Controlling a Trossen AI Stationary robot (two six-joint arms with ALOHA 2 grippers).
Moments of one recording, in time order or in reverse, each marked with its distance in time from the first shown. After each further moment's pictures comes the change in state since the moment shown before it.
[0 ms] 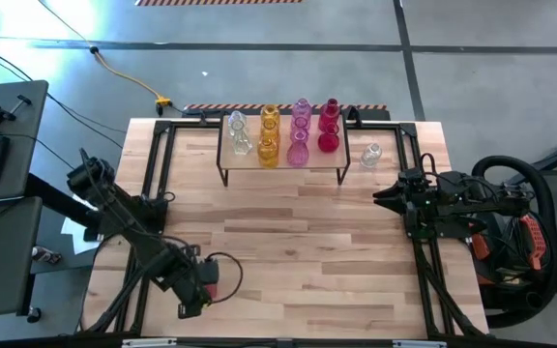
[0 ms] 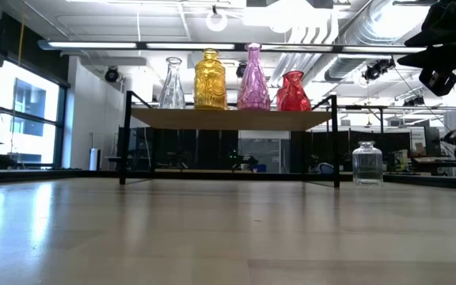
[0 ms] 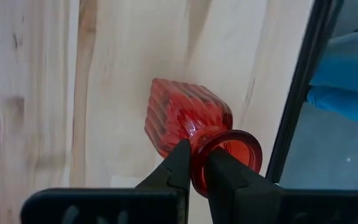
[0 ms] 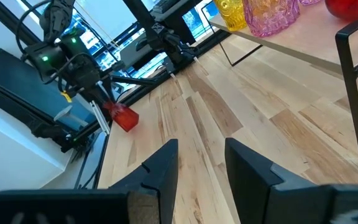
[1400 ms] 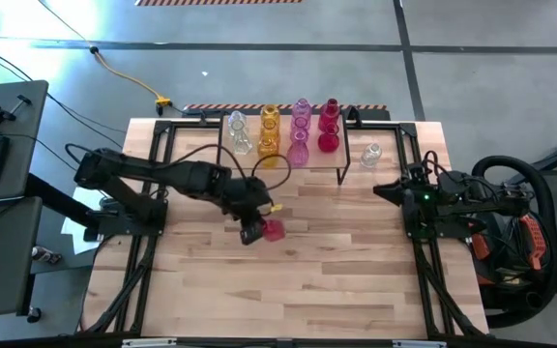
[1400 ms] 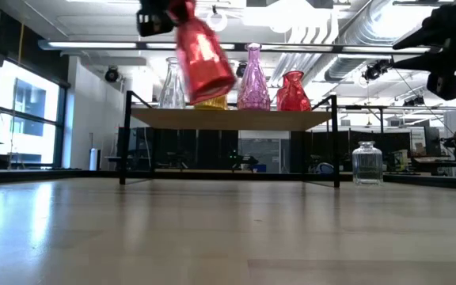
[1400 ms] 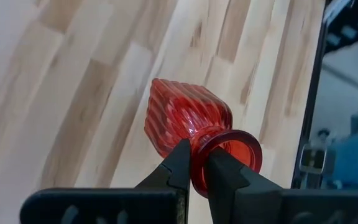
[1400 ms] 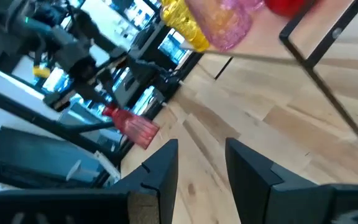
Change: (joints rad) left arm 0.651 -0.002 0.249 0.110 0.060 0.414; right arm 0.000 0.000 0.000 0.019 0.132 0.287
